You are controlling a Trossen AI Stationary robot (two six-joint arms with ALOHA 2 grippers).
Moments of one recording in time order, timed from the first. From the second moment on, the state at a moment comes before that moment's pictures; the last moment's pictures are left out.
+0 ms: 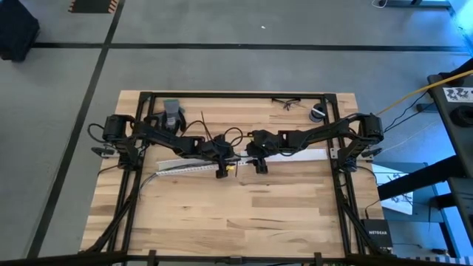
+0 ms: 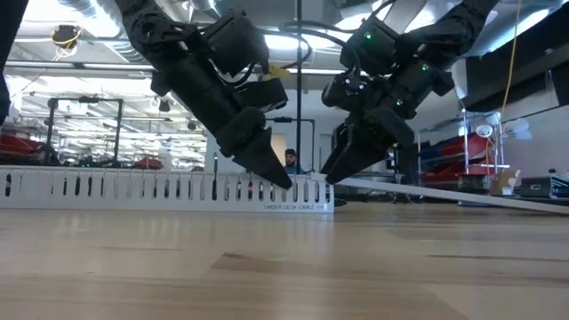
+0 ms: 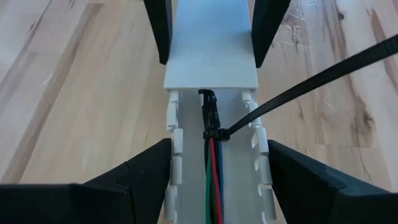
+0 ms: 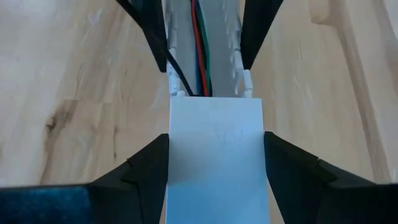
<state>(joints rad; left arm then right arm) 0.03 1.77 0.86 0.16 -0.11 0.00 -0.09 1.71 0.82 0.02 -0.08 -0.19</state>
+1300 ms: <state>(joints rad) 0.02 1.81 0.86 0.19 -0.11 0.02 -0.10 1.76 0.82 0.20 -0.12 -0.19</state>
